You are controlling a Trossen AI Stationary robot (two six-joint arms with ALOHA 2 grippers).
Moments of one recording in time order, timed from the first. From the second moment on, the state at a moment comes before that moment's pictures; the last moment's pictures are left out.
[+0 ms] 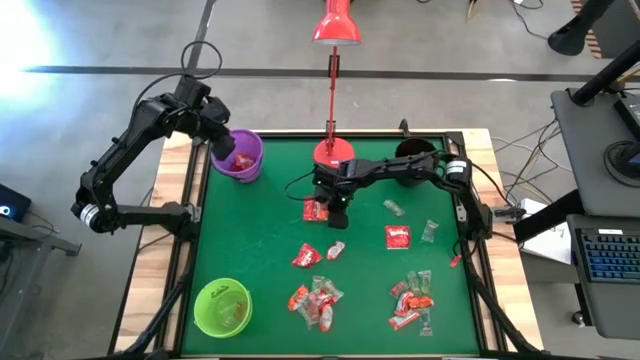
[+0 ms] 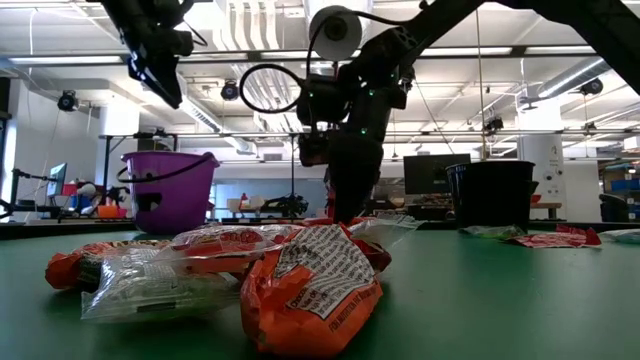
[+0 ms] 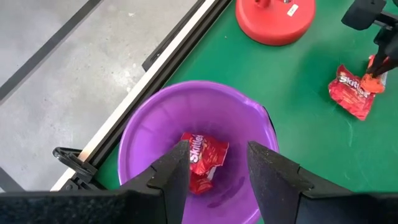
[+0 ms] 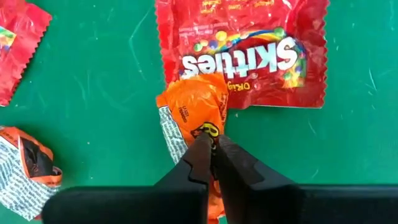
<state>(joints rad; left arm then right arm) 0.99 1.16 1.29 -1.11 0.17 0.33 -0.25 2.13 1.53 -0.69 -0.25 -0.13</state>
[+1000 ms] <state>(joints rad) 0.99 1.16 1.29 -1.10 0.17 0.33 -0.31 1.86 1.59 -1.14 0.05 0.03</state>
